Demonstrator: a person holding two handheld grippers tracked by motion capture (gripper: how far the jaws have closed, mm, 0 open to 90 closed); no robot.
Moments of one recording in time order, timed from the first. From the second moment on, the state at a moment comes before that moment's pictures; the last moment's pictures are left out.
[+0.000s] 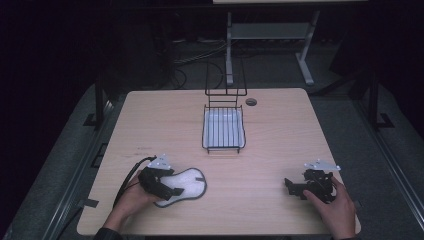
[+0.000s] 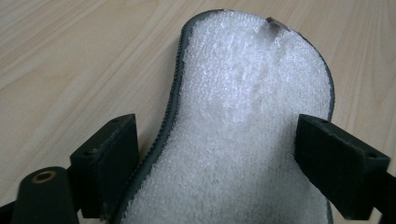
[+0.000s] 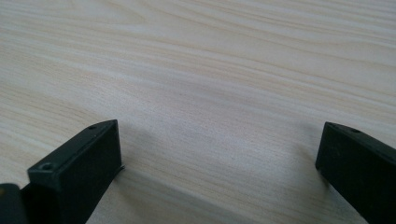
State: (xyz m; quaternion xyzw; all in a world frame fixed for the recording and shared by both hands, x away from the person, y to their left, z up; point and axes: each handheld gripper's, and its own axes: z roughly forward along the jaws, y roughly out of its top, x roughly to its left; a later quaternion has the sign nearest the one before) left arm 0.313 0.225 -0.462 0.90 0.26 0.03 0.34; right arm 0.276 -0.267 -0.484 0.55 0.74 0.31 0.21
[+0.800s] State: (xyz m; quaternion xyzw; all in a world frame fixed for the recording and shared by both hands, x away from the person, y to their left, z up) left arm 0.314 0.237 -0.452 0.89 0.27 0.03 0.36; right arm 0.276 -0.267 -0.484 0.55 0.74 0.31 0.21
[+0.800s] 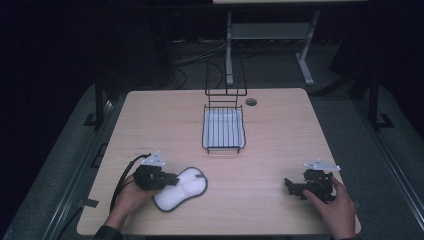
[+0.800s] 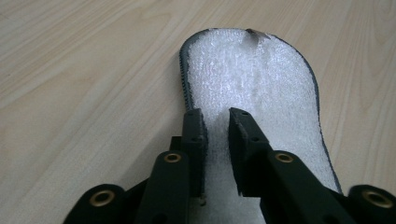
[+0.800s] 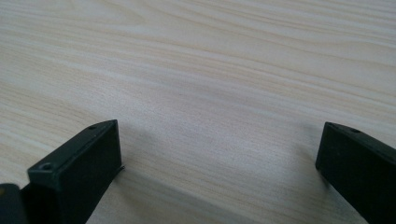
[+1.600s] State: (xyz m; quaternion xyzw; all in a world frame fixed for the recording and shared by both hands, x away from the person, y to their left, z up) left arm 0.308 0.241 -0.434 0.86 0.30 0.05 0.40; right arm 0.277 -0.267 -0.484 0.55 0.74 0.31 0.21
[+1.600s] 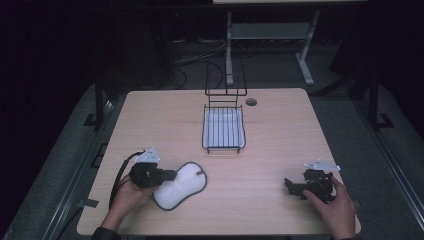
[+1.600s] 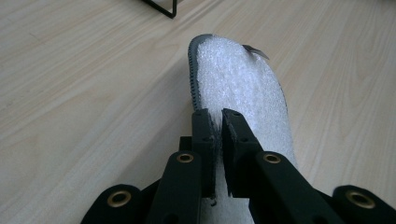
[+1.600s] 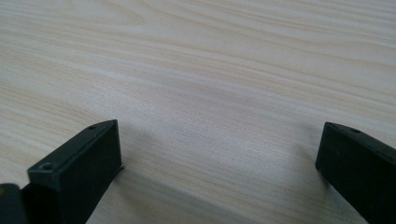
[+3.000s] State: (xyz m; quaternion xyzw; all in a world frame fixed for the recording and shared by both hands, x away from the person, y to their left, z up) left arm 0.315 0.248 -0.390 0.81 0.32 0.07 0.49; right arm 0.277 -0.267 -0.484 0.55 0.74 0.31 0.21
